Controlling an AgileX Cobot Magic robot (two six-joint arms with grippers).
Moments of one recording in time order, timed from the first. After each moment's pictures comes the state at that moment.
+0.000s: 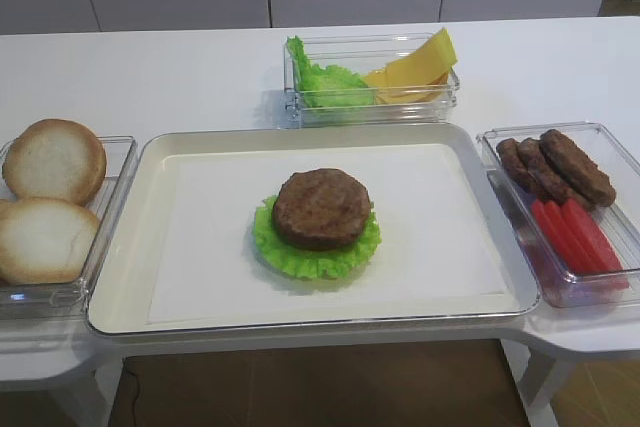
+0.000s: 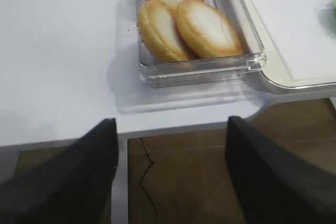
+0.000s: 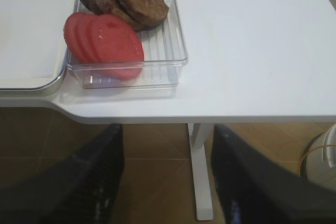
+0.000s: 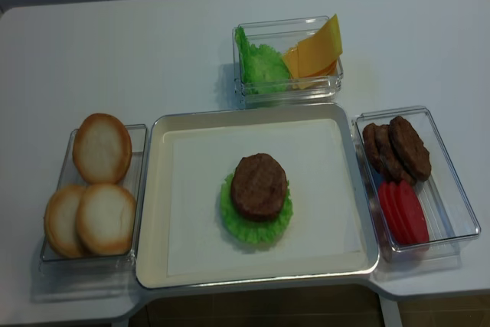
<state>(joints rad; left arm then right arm) -0.04 -0.02 -0.49 0.05 1.18 -0.04 0.01 -0.02 -0.47 0.03 1.15 -0.07</state>
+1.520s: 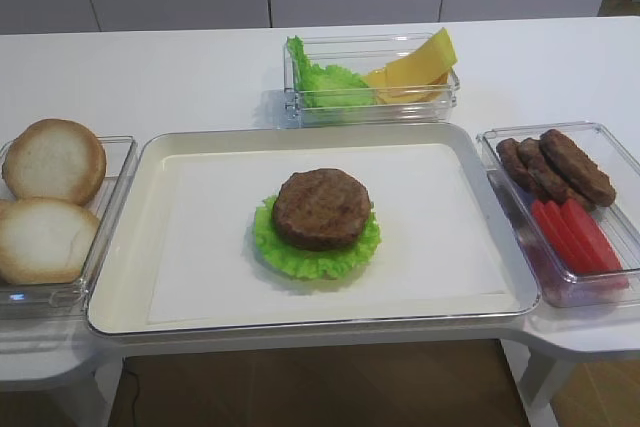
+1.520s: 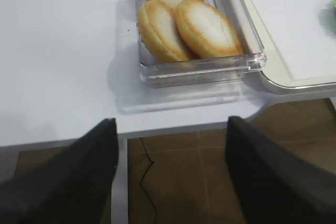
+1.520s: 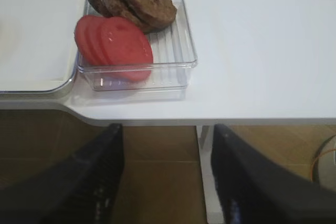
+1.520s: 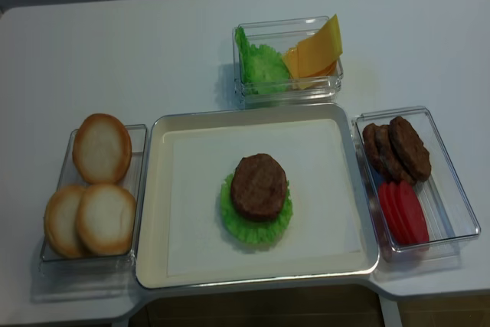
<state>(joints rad) -0.04 -0.02 -0.49 0.05 1.18 -0.04 0.01 -0.02 -0.47 0.07 1.14 -0.07</state>
